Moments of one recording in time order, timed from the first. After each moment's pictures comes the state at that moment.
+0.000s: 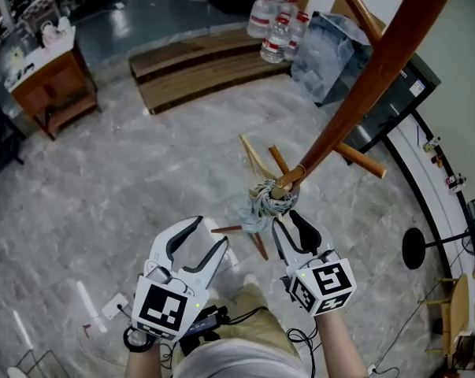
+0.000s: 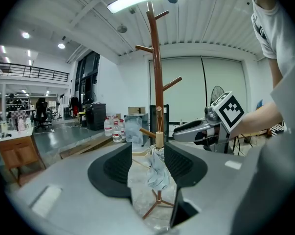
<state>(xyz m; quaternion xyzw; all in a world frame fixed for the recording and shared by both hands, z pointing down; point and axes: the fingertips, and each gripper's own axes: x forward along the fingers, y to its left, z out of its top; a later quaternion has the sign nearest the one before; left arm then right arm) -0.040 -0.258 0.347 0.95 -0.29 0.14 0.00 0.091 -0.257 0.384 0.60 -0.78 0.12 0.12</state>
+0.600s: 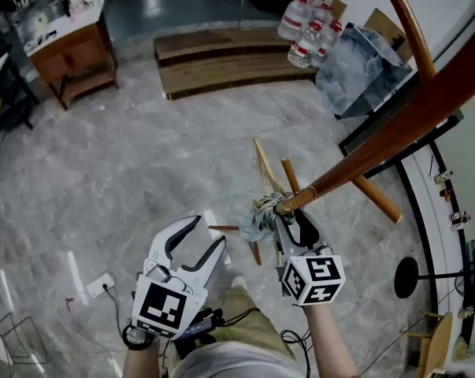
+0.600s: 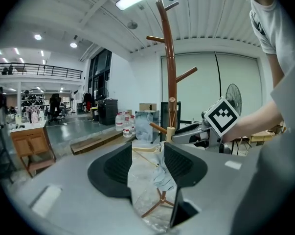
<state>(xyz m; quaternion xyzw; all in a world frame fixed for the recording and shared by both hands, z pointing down) -0.030 -0.279 0.370 0.92 -0.36 0.14 0.04 0.128 -0.309 0.425 0.61 -0.77 0.16 0.15</state>
